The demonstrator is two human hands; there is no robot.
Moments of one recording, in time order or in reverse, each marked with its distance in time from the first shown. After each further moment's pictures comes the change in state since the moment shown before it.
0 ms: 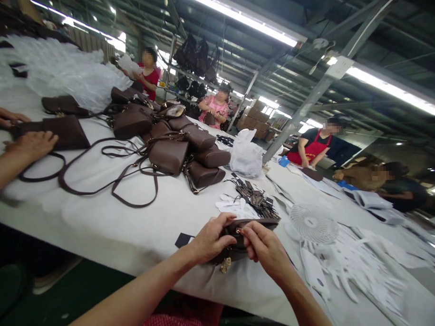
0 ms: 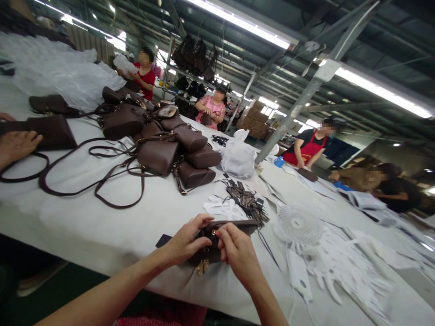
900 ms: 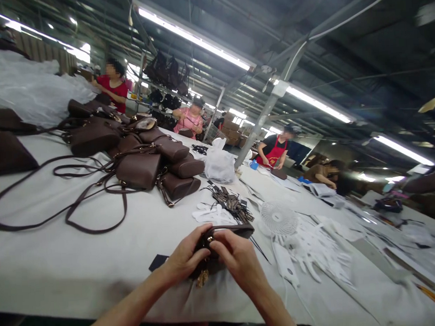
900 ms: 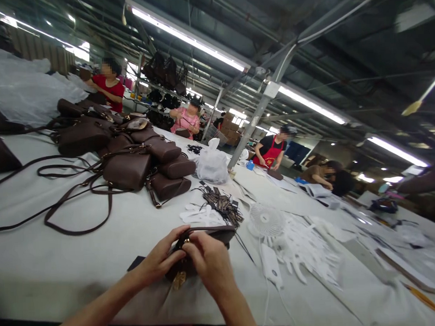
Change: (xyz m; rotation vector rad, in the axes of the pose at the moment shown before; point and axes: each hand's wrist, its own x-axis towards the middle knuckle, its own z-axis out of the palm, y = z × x) left_hand -0.002 -0.012 0.001 -0.061 -0.034 0.027; right_hand -0.014 -0.008 -0.005 -0.236 0.162 -0.233
